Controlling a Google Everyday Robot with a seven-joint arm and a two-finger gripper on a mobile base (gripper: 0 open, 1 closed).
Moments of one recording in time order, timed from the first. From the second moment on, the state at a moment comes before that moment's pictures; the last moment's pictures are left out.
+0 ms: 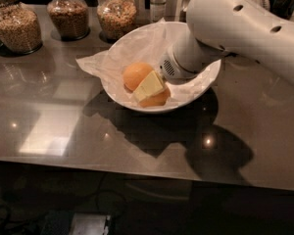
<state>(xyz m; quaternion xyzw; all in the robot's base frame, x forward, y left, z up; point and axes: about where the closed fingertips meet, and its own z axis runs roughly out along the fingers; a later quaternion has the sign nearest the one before) 0.573 -0.035 0.856 -0.30 0.92 0.12 0.24</state>
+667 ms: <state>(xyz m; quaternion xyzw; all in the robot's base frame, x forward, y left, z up) 0.561 -0.037 0.839 -0.30 0.92 0.11 0.20</state>
